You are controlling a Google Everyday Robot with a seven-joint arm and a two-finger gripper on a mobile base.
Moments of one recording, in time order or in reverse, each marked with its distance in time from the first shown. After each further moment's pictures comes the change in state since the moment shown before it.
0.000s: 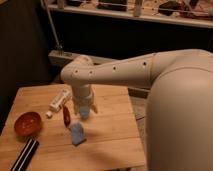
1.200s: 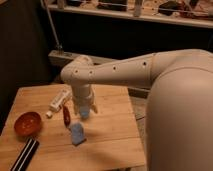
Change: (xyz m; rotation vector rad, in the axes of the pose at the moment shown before) arm 0.000 0.000 0.000 0.000 0.000 0.000
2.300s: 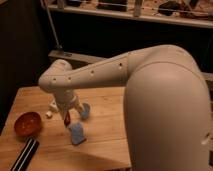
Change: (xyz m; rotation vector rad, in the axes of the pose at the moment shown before) arm 0.018 0.095 0.008 0.061 -0.056 -0.349
